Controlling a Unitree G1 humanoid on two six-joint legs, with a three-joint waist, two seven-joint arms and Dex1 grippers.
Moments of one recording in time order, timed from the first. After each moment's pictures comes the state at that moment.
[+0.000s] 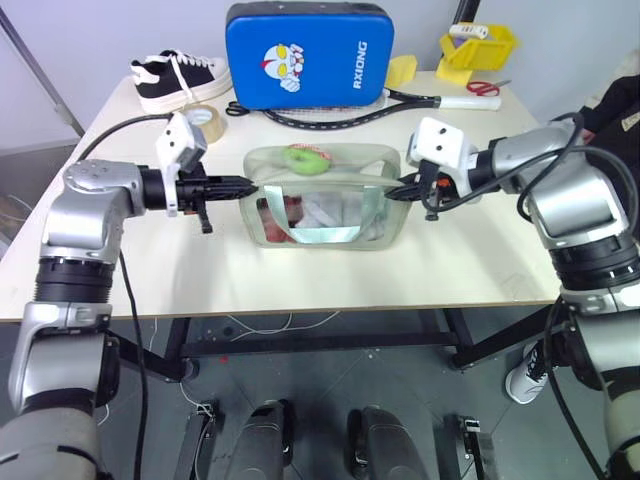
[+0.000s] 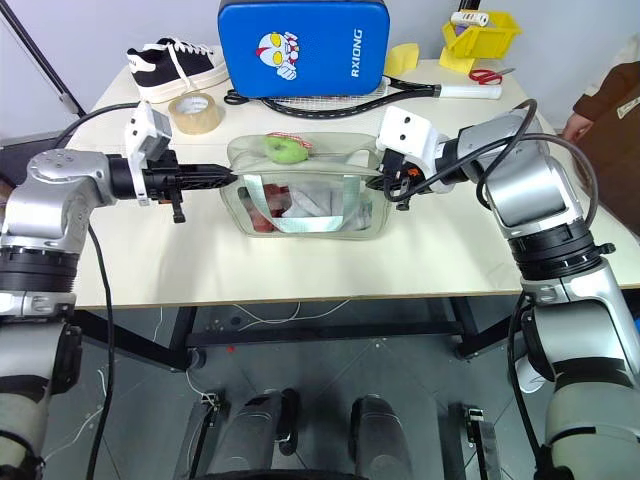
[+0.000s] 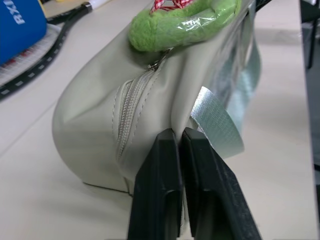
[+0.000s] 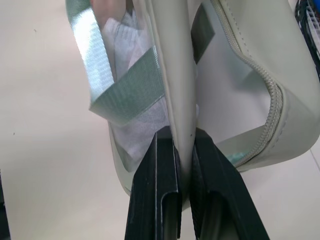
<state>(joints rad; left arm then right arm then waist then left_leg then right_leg) -0.88 0.71 0.00 0.34 -0.27 0.40 -1.23 -1.03 -0.77 0.27 0.13 0.04 0.58 1.23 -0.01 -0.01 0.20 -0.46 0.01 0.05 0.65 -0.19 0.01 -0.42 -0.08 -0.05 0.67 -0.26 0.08</state>
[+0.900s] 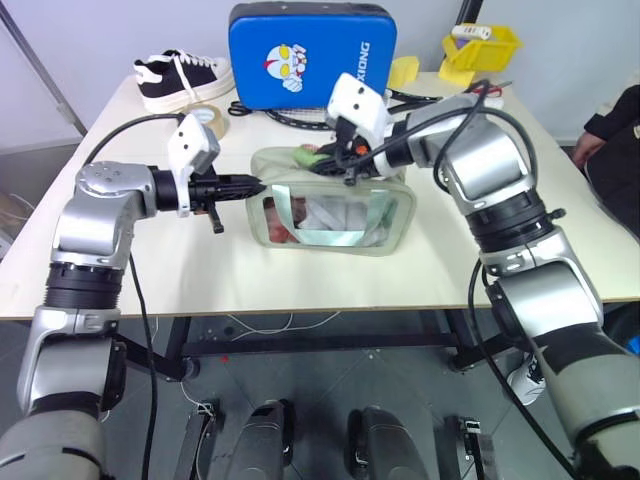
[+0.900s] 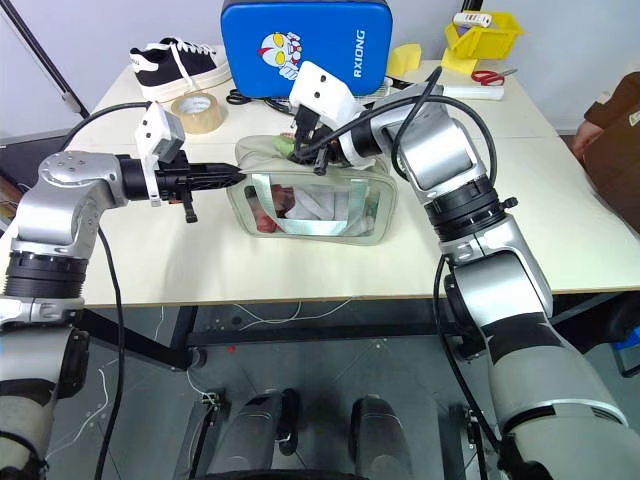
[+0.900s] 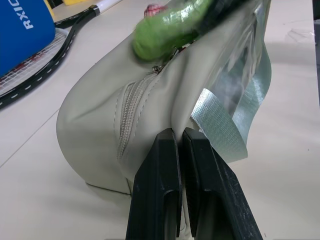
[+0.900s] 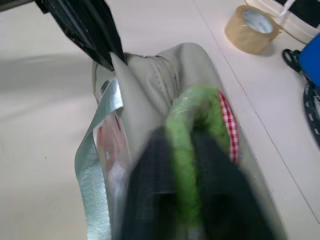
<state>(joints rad) -0.86 0.69 0.00 0.25 -0.28 0.45 -1.17 -1.28 -0.45 0.31 0.37 0.08 0.63 1.07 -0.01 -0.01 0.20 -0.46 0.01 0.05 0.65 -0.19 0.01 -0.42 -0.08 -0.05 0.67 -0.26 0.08</state>
